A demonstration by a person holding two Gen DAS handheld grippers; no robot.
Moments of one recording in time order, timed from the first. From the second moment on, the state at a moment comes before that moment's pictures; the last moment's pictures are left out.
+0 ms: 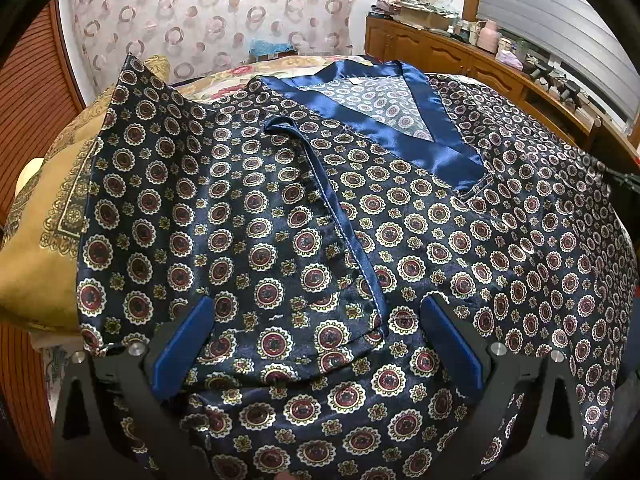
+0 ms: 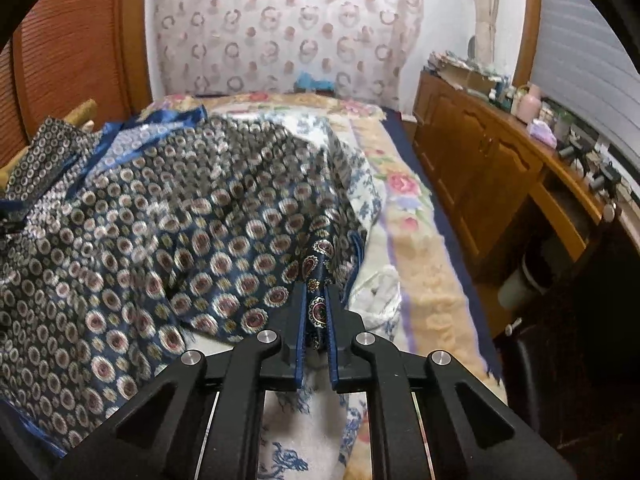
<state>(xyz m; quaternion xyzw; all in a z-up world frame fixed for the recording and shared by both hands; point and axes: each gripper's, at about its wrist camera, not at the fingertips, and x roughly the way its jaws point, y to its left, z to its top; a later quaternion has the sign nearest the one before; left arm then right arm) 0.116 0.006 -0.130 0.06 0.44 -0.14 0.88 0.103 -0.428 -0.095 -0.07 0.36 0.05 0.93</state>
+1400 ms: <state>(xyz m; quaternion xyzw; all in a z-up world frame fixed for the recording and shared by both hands) 0.075 0.008 -0.051 0.02 0.31 -0.14 0.94 0.126 -0.363 -0.064 -0.06 0.33 0.13 0.93</state>
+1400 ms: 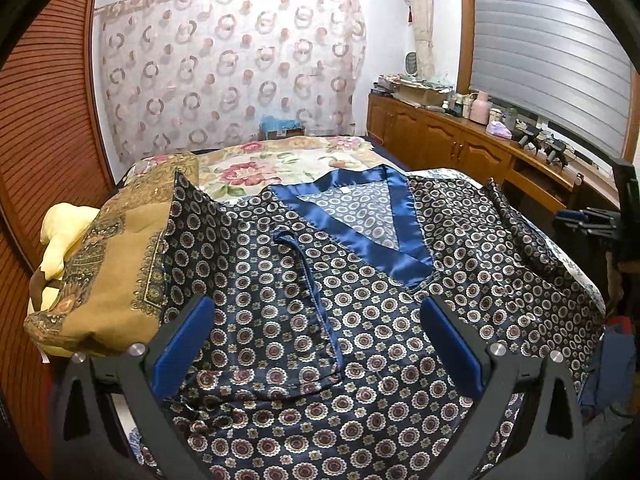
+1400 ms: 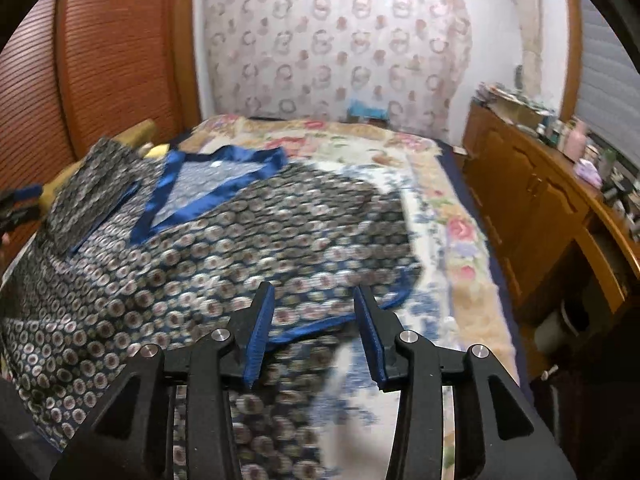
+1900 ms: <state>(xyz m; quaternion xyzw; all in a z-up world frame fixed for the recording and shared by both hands) 0.075 -0.003 -0.057 0.03 0.32 -0.14 0.94 0.182 -0.387 -0.106 -0.03 0.40 0.09 0.91</state>
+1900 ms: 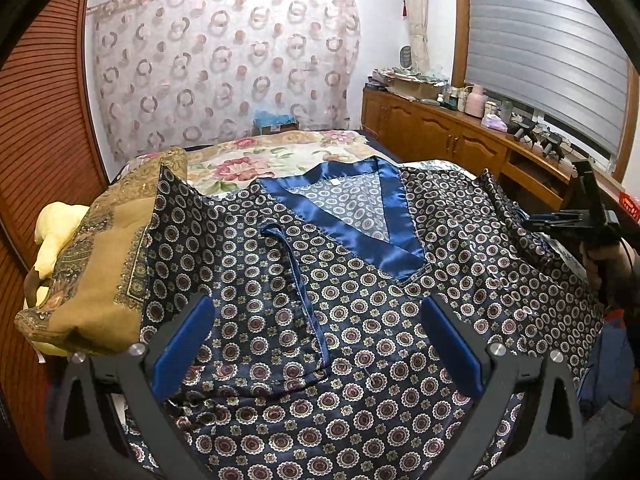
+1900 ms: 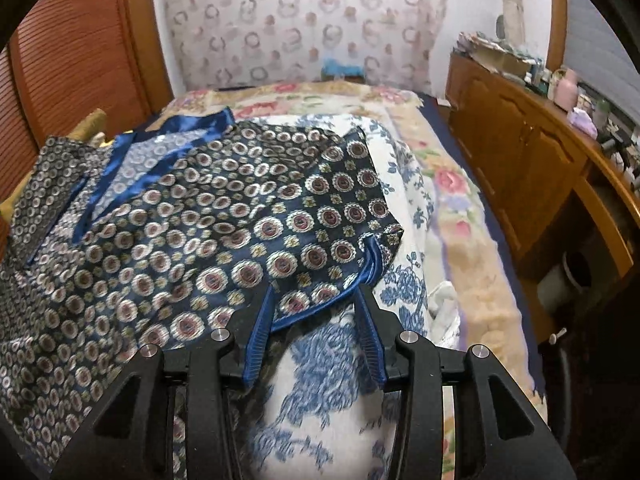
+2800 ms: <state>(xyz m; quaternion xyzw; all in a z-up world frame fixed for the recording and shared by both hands) 0.102 0.031 -0.047 0.02 0.32 -0.11 0.94 0.199 -0.314 -0.067 -0.08 0.36 0.20 0.91</state>
